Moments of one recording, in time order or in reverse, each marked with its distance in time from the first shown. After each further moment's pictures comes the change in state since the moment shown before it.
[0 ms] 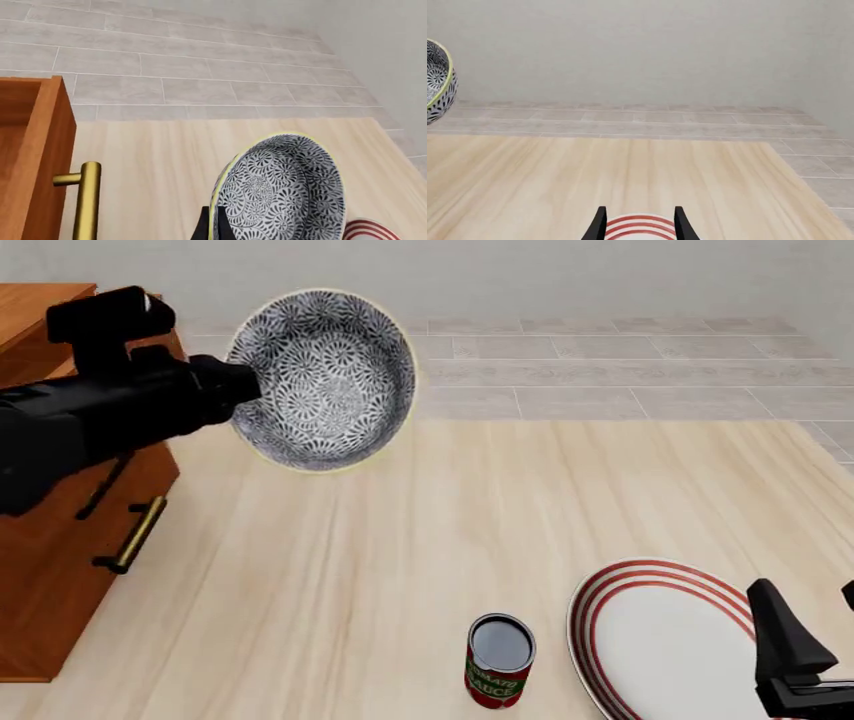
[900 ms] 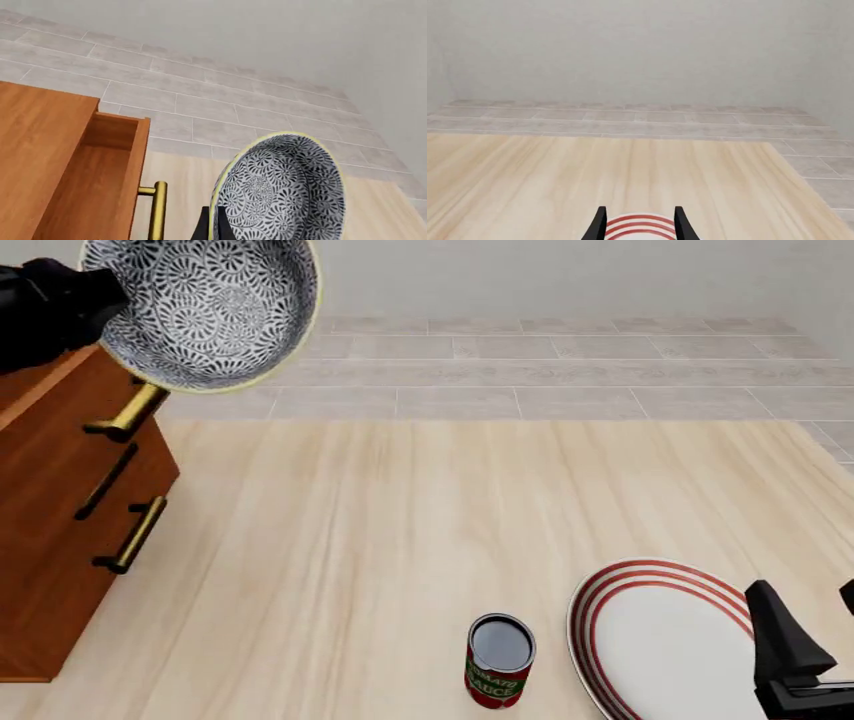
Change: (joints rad) left arm 0.192 -0.145 -0.135 0.148 -0.009; right arm 0.008 -0.007 0.002 0.005 -0.001
